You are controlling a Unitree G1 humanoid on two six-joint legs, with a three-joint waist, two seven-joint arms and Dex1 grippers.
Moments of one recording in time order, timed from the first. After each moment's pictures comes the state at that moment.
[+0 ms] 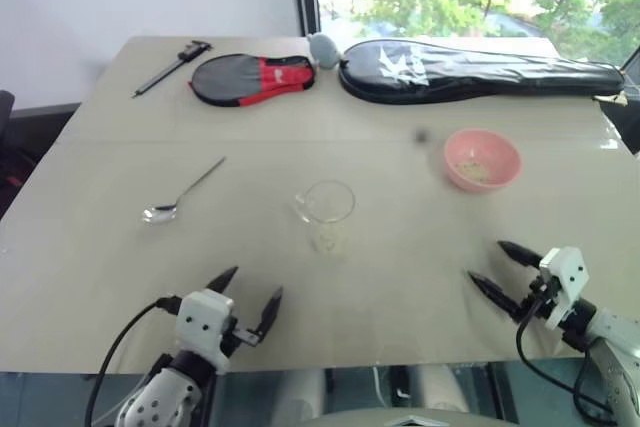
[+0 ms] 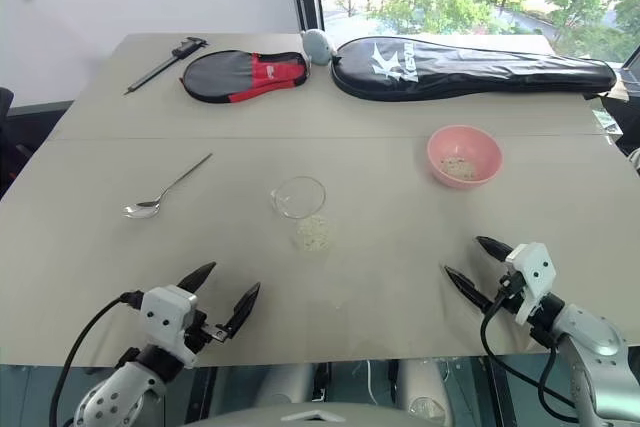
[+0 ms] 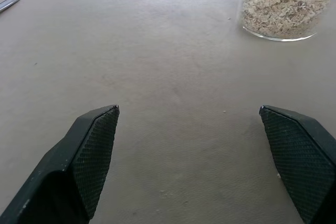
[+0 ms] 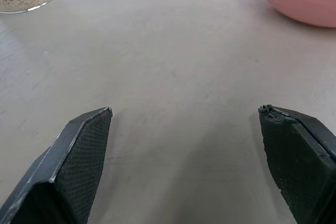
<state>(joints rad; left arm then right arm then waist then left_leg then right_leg) 0.63 0.35 0.11 -0.45 -0.17 -0.08 -0.44 0.28 -0.52 -0.20 -0.13 0.40 0.00 0.87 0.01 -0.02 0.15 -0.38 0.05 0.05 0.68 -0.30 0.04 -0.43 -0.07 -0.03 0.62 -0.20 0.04</state>
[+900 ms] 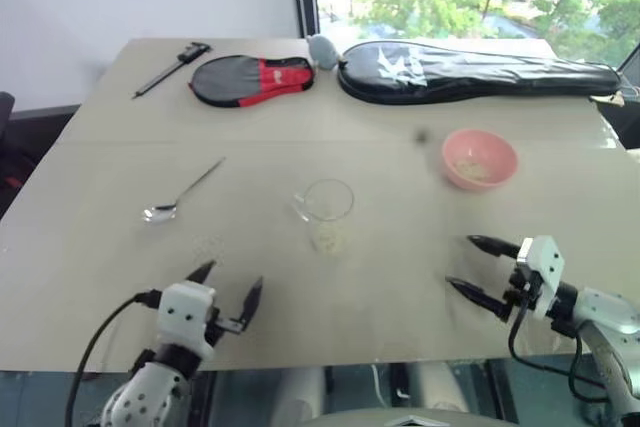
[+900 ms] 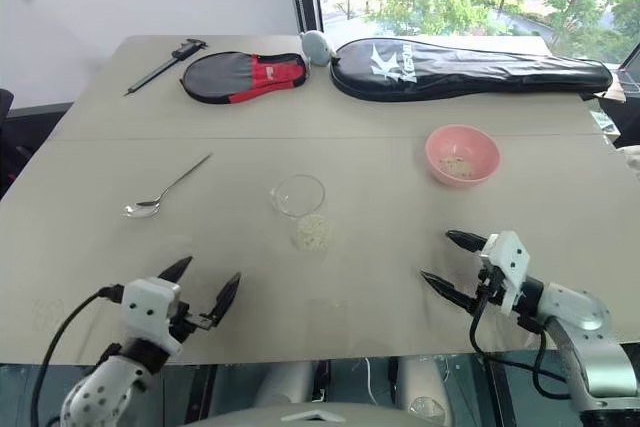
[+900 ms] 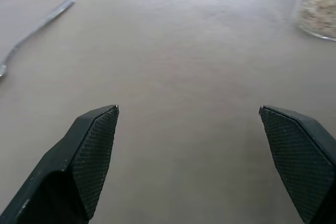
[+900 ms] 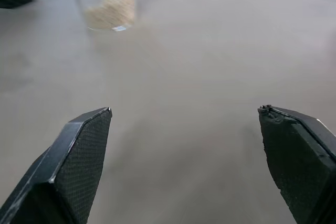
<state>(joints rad) 0.56 0.35 0.21 -0.47 -0.16 0.01 -0.37 0.18 -0.61 -0.08 -0.26 0.44 0.10 1.01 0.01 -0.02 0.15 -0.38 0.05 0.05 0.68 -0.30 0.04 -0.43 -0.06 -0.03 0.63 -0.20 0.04</state>
